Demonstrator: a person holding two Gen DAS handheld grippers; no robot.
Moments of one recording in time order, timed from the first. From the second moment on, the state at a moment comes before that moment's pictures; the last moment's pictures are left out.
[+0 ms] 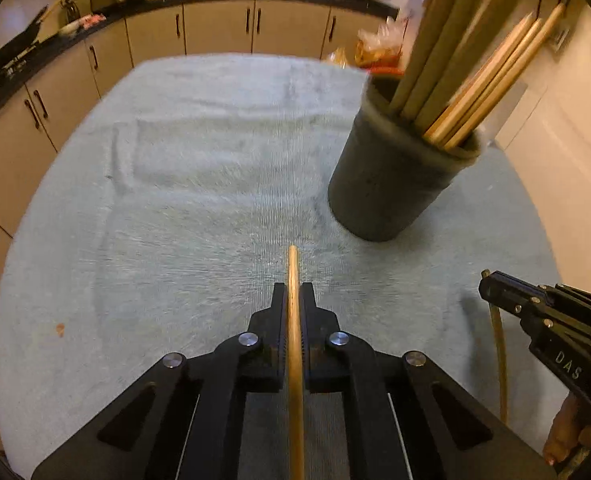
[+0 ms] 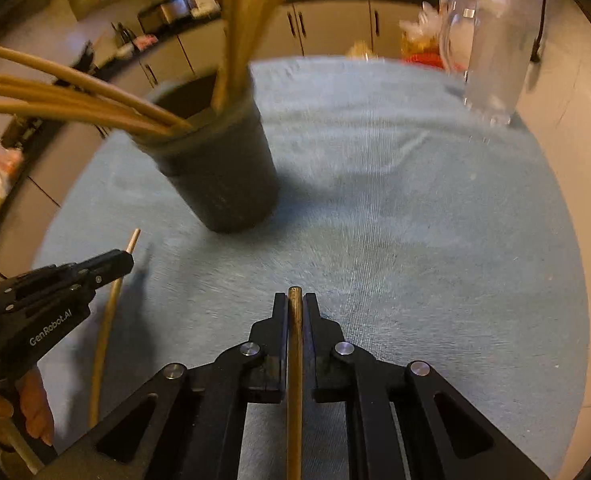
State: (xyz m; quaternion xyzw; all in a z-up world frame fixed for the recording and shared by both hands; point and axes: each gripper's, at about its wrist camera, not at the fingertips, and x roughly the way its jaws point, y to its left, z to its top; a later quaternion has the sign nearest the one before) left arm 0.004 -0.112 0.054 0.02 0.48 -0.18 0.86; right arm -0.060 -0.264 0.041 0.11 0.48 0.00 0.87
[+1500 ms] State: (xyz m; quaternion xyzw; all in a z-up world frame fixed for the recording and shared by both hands) left arm -0.168 -0.090 0.205 0.00 0.28 -0.25 0.93; right arm -0.220 -0.245 0.183 0.13 0.26 0.02 0.96
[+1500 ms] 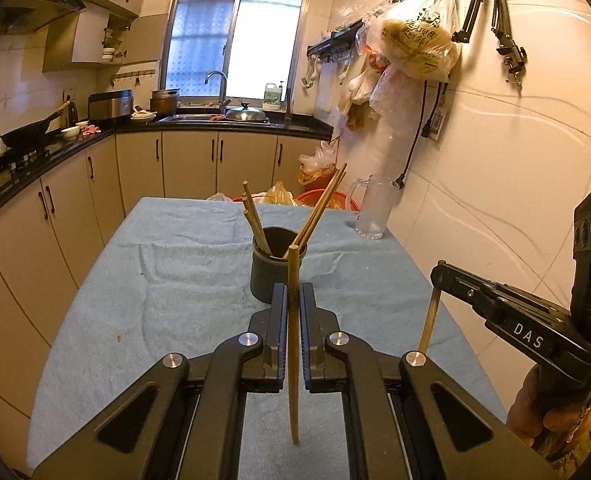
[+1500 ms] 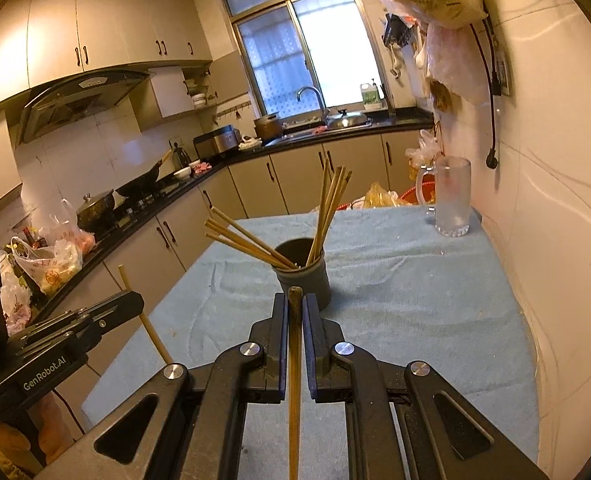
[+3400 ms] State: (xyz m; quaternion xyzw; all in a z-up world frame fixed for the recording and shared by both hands) left arm 0.004 -0.146 0.321 0.00 0.22 -0.25 0.94; right arm -0.049 -0.276 0.284 0.14 0.08 -0.03 0.99
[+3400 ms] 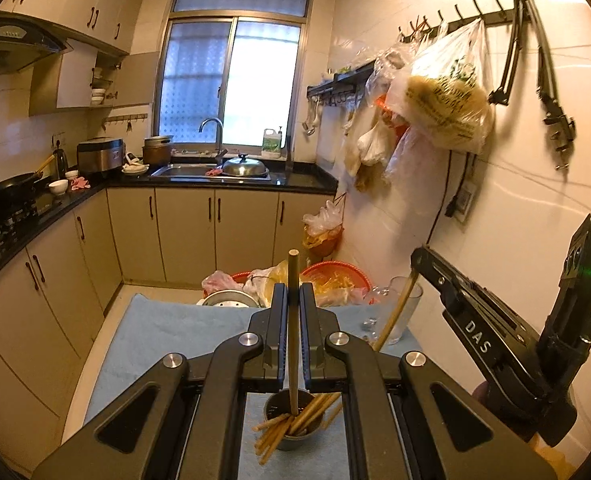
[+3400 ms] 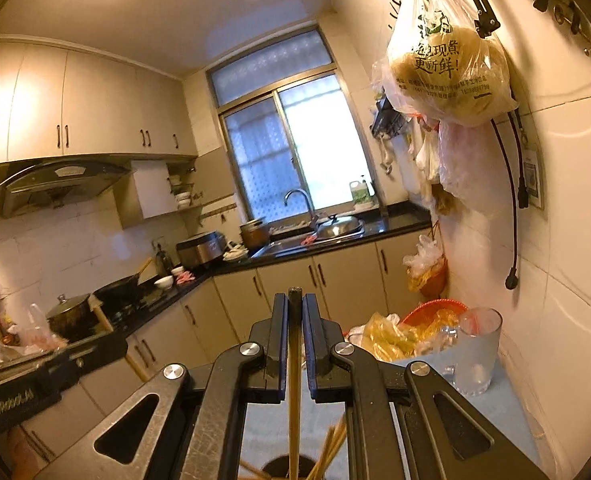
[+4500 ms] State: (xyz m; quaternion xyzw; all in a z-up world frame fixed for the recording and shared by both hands) left arm 0.033 -0.150 0.269 -0.01 0.27 -0.22 0.94; right arm -0.007 -0.261 0.205 0.13 0.17 -0.02 0.98
